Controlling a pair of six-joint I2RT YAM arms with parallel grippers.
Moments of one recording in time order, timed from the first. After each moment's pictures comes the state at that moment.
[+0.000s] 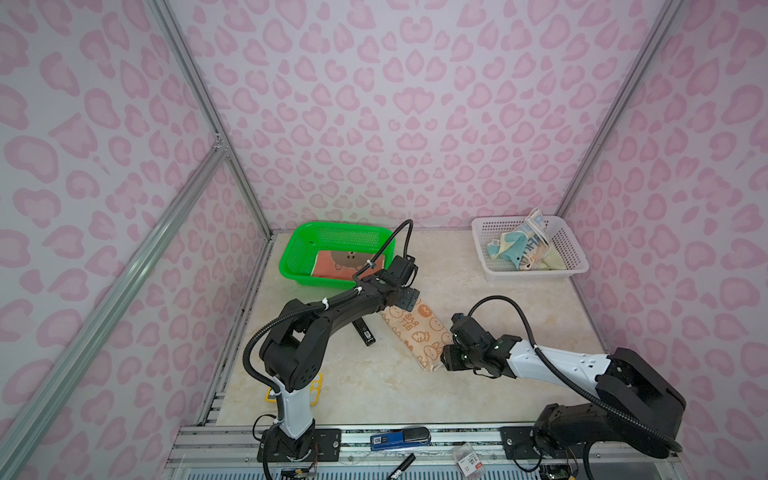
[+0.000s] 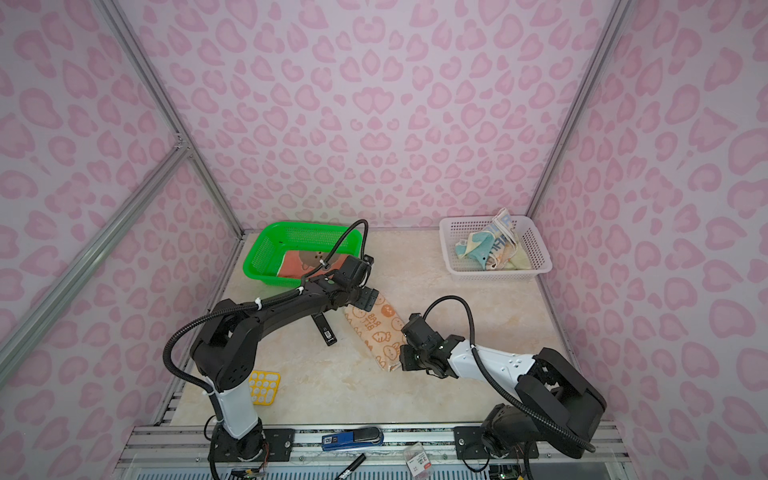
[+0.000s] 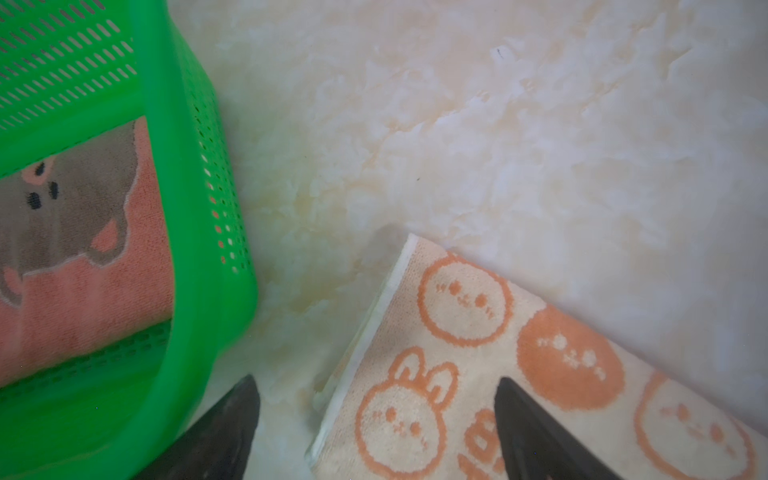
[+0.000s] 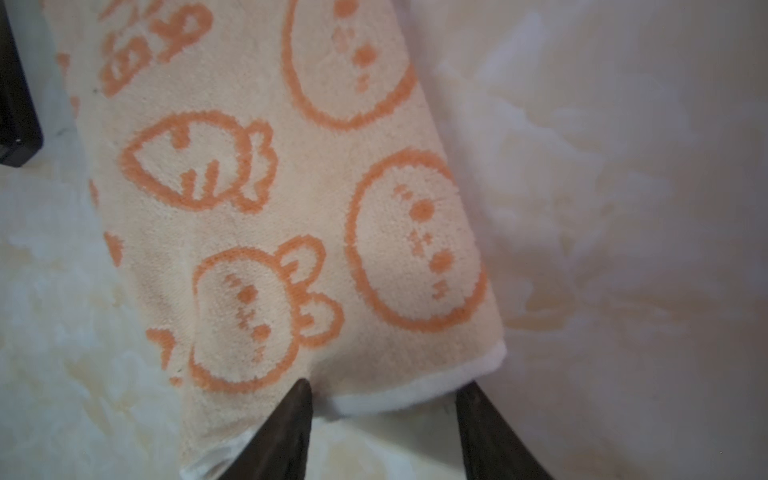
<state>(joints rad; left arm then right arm) -0.68 1.86 1.32 -0.41 -0.19 -0.08 0.83 1.39 0.59 -0.25 0.00 0.63</state>
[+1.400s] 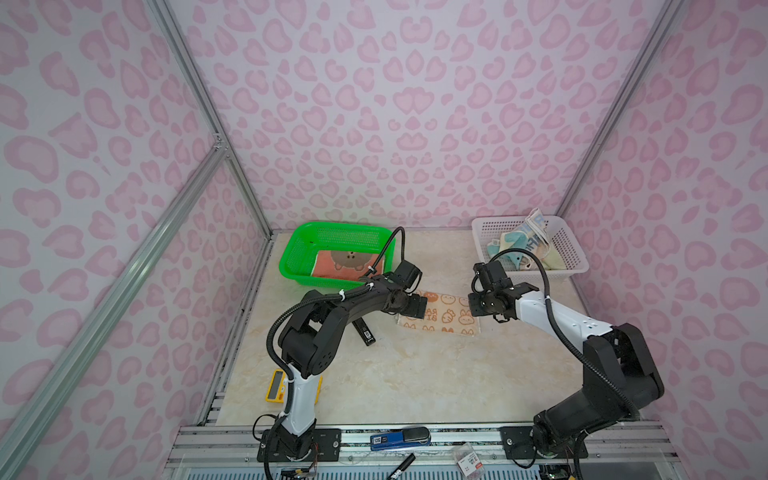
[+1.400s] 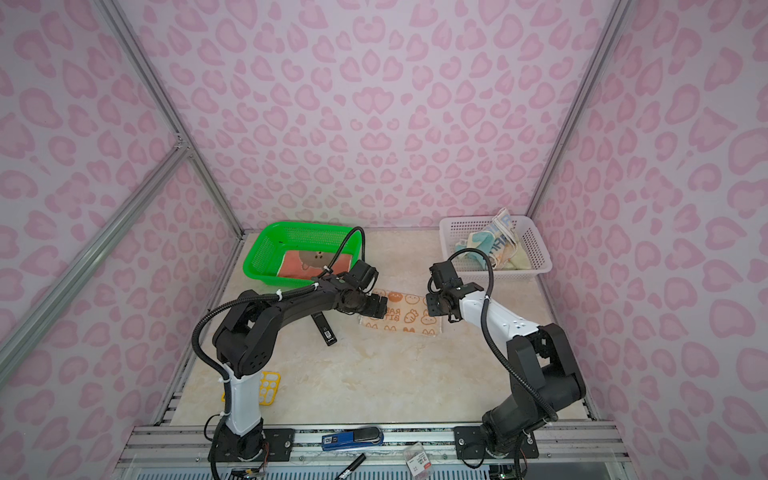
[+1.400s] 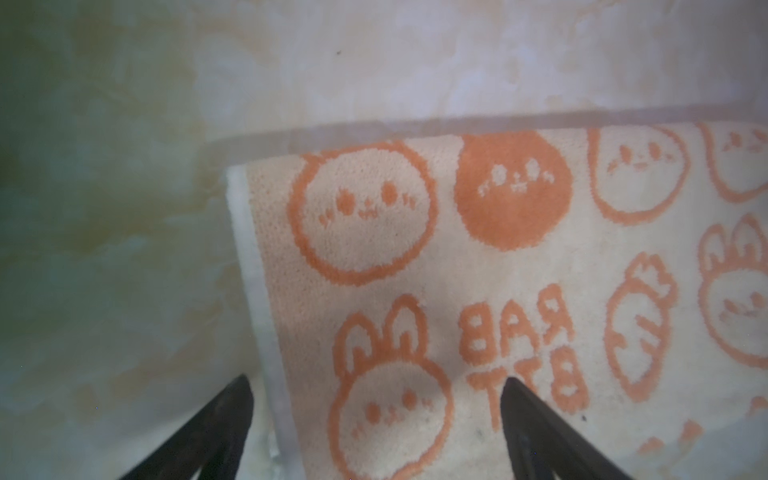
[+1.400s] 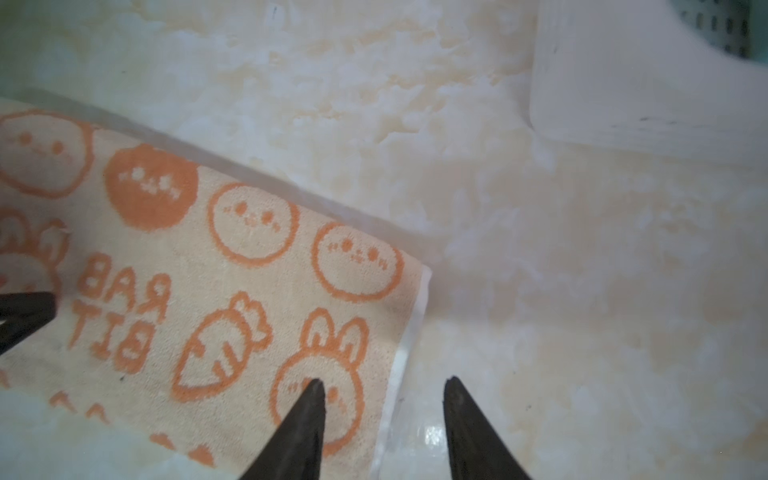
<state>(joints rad) -0.68 2.02 1.39 -0.50 0.07 -0.37 0.45 1.54 0.99 -0.47 0.09 0.18</state>
